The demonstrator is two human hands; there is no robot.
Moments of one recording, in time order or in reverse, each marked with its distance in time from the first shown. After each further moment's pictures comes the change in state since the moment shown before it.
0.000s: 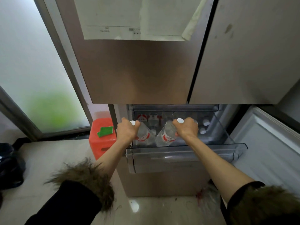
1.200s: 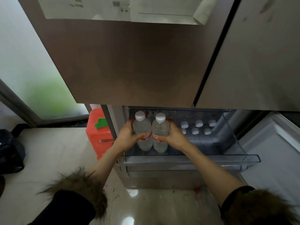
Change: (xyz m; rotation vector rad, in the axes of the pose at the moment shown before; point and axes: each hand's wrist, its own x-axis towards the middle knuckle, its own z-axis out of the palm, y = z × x) left_hand 0.037 -0.029 0.043 -0.161 -0.256 0.296; right_hand 0.038 0.022 0.039 0.034 -0.549 -0.353
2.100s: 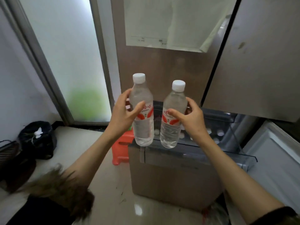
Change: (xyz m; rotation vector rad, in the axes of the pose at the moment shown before) left_hand -0.159 0.109 -0.091 -0.128 0.484 0.316; right_hand -0.132 -0.114 -0.022 0.322 0.232 -0.371
